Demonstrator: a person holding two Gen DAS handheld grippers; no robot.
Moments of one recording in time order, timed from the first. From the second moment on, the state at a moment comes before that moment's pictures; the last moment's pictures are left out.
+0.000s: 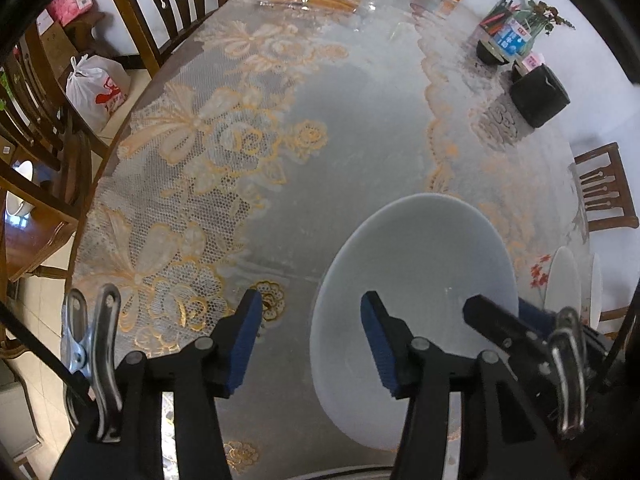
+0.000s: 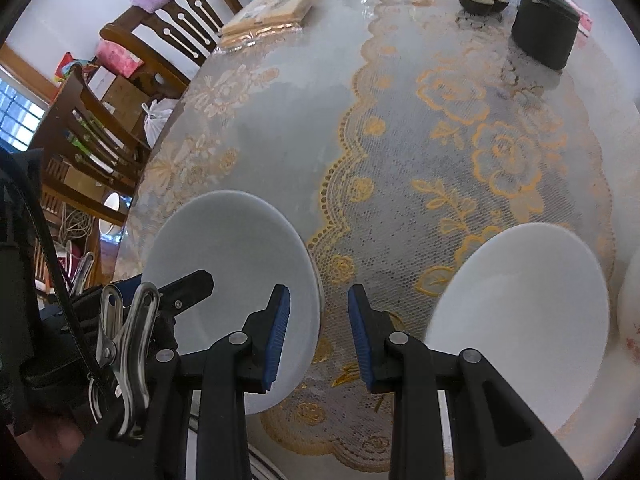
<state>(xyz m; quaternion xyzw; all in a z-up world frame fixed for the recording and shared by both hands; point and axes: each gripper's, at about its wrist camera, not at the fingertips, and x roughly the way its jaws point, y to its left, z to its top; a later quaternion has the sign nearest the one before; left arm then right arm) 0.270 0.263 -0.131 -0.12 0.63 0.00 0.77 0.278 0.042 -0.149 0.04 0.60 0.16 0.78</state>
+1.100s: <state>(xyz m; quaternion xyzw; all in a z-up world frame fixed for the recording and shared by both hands) 0.263 0.273 -0.100 -0.15 0.58 -0.03 0.80 0.276 0.046 -0.130 0.04 0.58 0.17 0.79</state>
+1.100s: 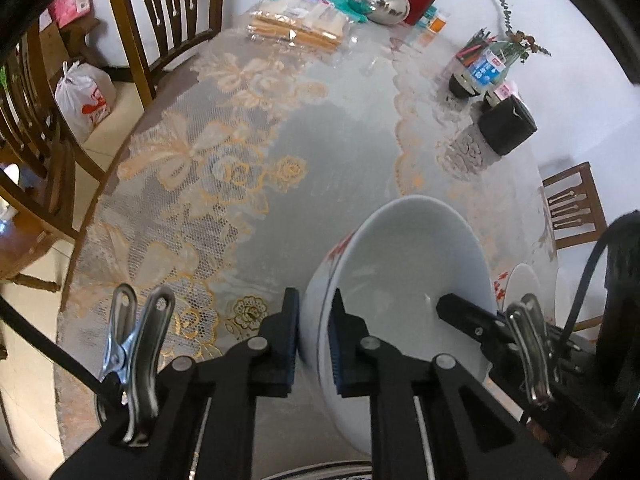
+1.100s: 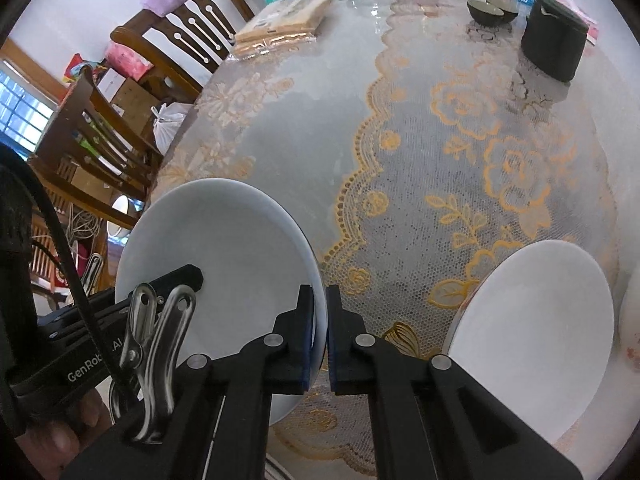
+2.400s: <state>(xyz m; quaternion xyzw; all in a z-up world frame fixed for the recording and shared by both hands) 0.196 0.180 -0.008 -0.09 0.54 -0.07 0.83 0.182 -0.042 -0.044 0.06 0.52 0.14 0.84</state>
